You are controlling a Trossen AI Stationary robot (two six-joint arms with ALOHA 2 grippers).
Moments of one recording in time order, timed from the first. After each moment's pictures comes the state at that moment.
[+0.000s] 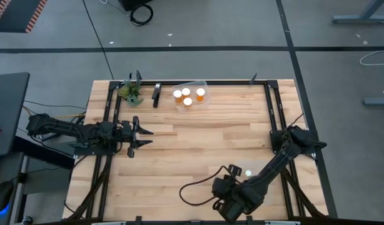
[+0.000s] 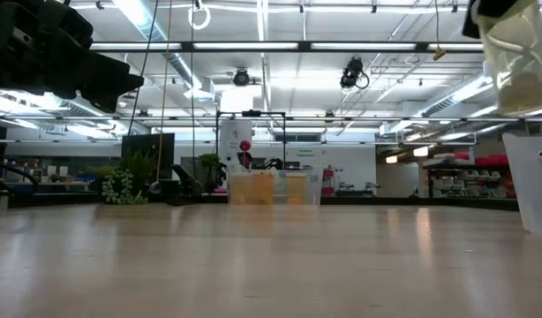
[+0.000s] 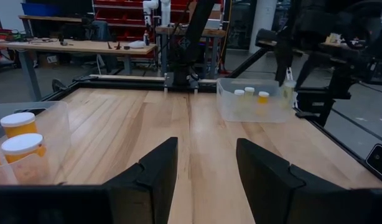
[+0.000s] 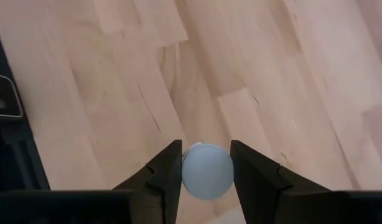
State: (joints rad) left arm -0.13 0.36 0.01 0.33 -0.12 -0.07; right arm 0.76 2.01 1.75 -1.20 0.47 1.10
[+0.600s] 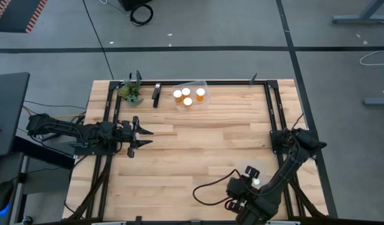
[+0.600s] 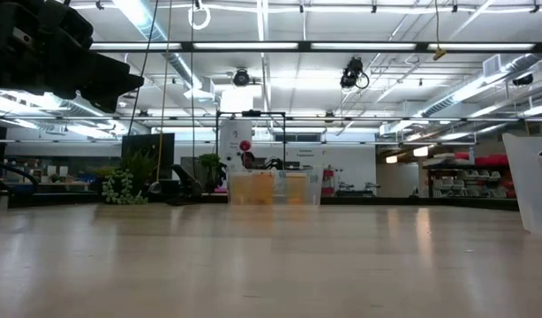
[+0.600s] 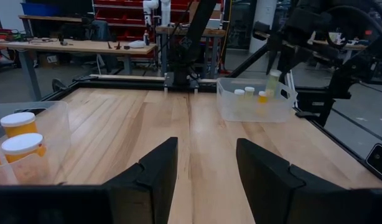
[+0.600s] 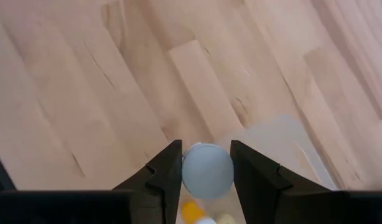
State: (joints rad) left arm -0.13 0.36 0.01 0.32 -0.12 -0.07; right arm 0.88 2.01 1.74 -1.45 0.49 1.40
